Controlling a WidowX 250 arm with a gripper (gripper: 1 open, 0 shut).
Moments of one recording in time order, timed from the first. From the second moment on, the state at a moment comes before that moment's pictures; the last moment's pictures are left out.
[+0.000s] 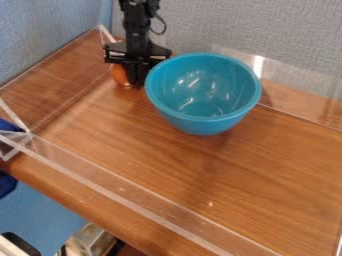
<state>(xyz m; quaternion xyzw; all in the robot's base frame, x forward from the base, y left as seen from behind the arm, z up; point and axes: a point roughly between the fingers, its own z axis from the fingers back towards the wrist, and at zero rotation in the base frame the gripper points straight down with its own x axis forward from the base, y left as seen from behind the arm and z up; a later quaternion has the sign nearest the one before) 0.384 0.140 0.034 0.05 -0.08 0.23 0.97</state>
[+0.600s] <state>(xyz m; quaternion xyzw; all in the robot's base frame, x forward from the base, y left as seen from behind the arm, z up) 0.375 0.138 0.034 0.04 -0.06 0.21 0.98</state>
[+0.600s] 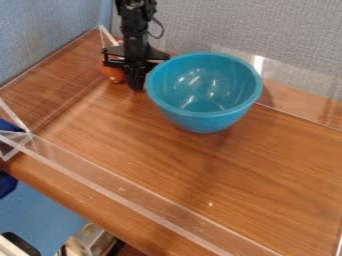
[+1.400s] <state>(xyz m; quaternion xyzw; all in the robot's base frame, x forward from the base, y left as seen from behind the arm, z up) 0.361 0.132 0.075 0.04 -0.07 0.26 0.96</state>
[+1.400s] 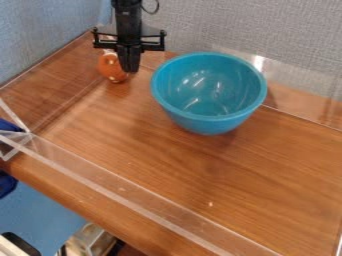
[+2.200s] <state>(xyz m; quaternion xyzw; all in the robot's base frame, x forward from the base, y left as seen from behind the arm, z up) 0.375 0.158 0.079 0.04 -0.09 0.28 0.96</state>
